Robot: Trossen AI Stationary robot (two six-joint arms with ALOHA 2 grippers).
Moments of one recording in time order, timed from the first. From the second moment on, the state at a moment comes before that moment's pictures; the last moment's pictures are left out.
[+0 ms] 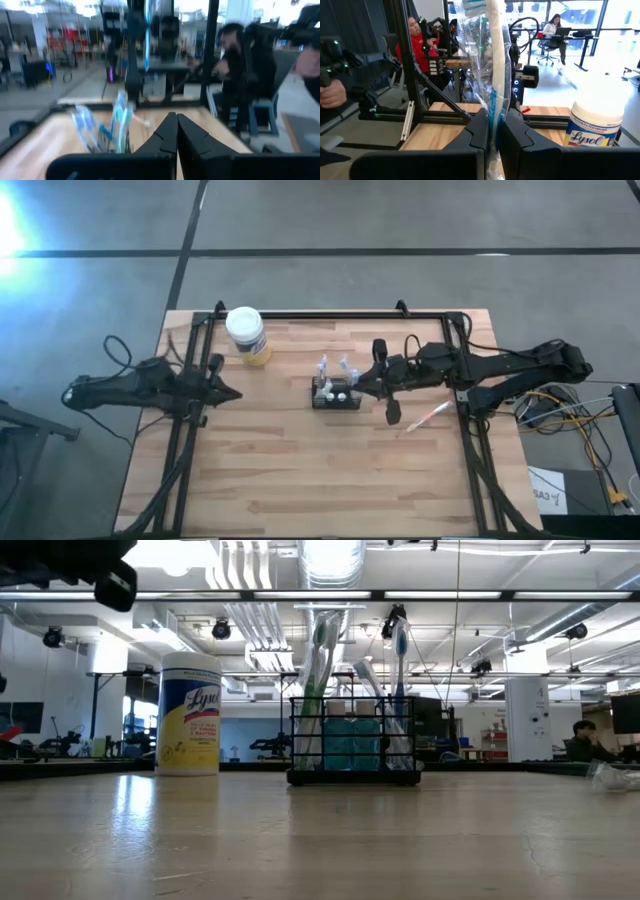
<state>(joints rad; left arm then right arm) -0.02 0.22 0.31 -0.08 0.14 -0.04 0.08 1.17 0.93 0.21 -0.05 0.05</state>
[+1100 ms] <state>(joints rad) -0.02 0.01 0.09 -0.08 0.16 -0.11 0.08 0.29 0.31 0.22 0.06 0.14</state>
